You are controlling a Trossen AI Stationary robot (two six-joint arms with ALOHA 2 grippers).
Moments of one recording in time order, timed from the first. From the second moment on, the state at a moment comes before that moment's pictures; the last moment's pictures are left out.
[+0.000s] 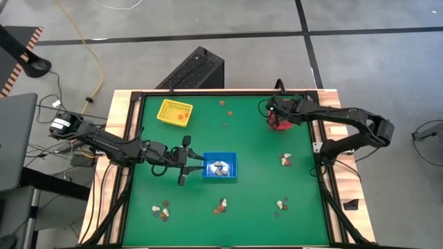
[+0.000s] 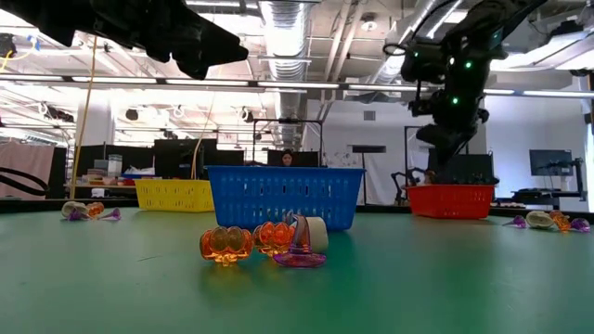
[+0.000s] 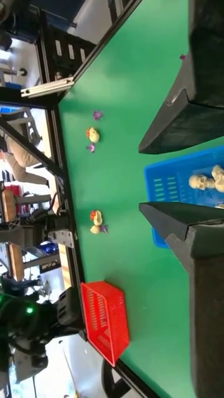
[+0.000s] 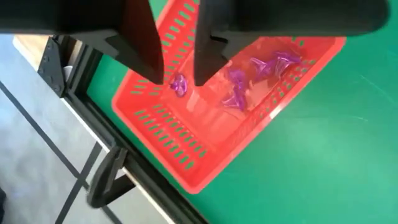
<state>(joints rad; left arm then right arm) -0.23 1.18 0.49 0.55 -0.18 0.09 -0.51 1.27 0.82 -0.69 0.55 0.20</state>
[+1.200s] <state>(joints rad) -0.15 1.02 0.60 -0.45 -0.21 -0.74 0.55 1.10 0.80 -0.42 0.48 0.14</state>
